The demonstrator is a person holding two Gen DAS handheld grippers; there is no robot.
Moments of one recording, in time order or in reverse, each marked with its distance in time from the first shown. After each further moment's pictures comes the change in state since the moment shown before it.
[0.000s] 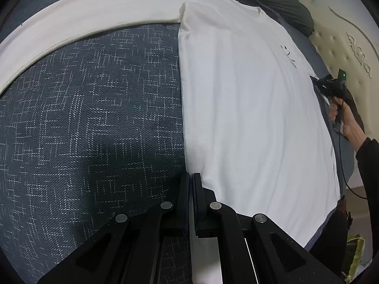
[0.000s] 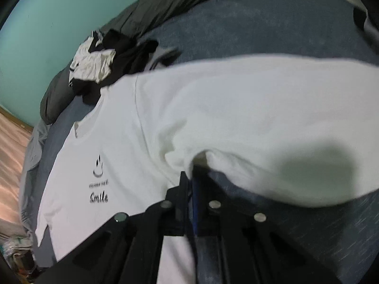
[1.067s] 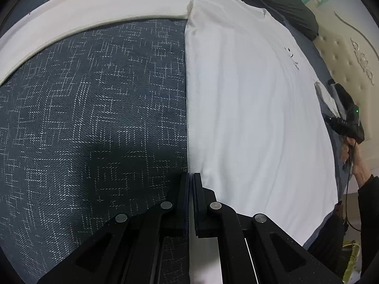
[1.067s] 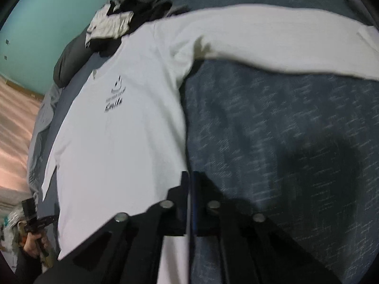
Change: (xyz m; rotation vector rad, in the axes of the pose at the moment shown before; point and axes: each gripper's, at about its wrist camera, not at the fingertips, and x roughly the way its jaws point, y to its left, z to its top) left arm -0.004 -0.010 -0.006 -0.037 0.009 0.008; right arm -0.055 -0.022 -0.085 -0.056 0.170 0.052
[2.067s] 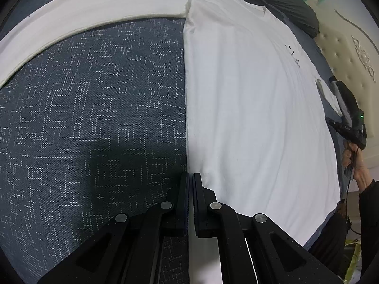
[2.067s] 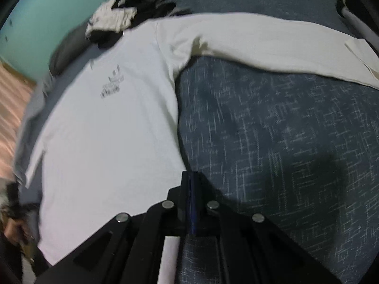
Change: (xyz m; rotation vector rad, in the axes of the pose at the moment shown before) left arm 0.000 0.001 -0.004 0.009 0.007 0.012; right arm 0.002 0.016 -0.023 -0.108 0.024 -0.099
